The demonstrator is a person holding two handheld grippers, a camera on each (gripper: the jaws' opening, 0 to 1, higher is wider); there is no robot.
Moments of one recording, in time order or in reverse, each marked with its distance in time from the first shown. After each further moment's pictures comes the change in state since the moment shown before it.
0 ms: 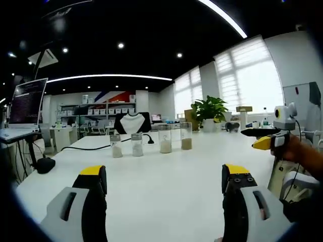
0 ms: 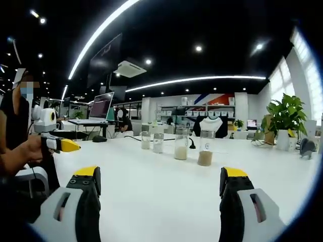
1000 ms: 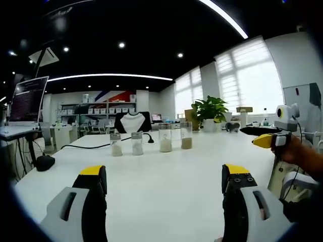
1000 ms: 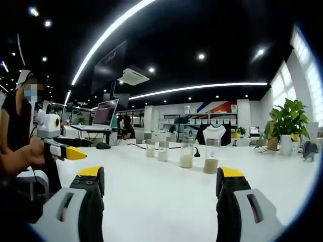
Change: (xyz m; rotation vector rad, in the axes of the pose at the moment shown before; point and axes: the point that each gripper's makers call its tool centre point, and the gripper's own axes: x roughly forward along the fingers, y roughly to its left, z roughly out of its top) left arm 0.000 0.000 -0.005 -0.011 0.001 0.002; right arm 0.005 0.011 0.010 -0.015 -0.067 0.021
